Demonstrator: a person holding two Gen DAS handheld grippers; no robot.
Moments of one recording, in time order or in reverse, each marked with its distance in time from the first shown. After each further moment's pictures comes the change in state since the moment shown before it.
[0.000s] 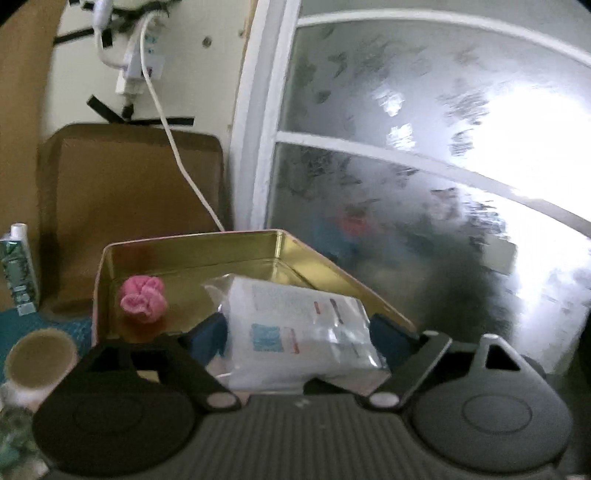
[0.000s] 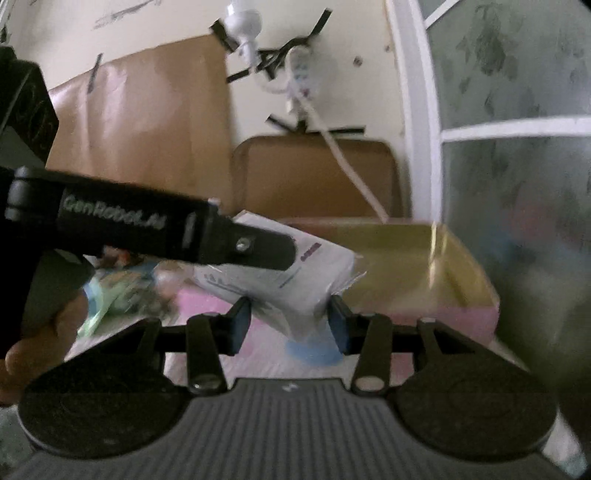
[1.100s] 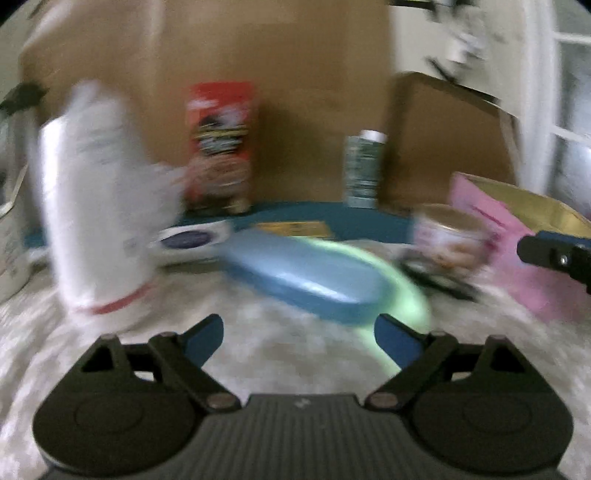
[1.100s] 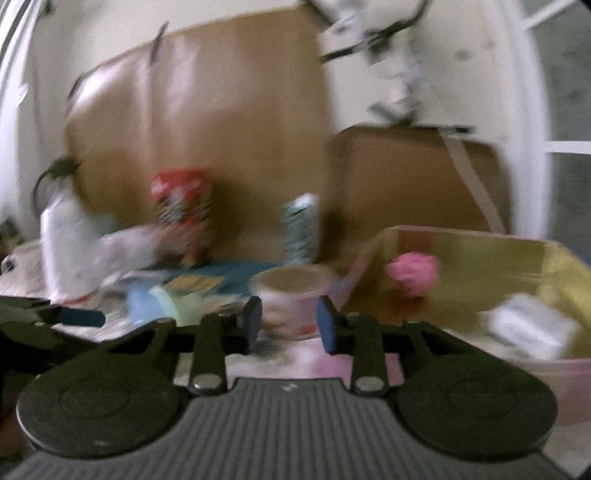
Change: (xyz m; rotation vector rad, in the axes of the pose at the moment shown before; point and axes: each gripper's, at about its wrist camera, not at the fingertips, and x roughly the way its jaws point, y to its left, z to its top) left arm -0.179 0.190 -0.138 -0.298 0.025 0.703; right arm 0.065 0.135 0.007 -0.098 0.069 0.264
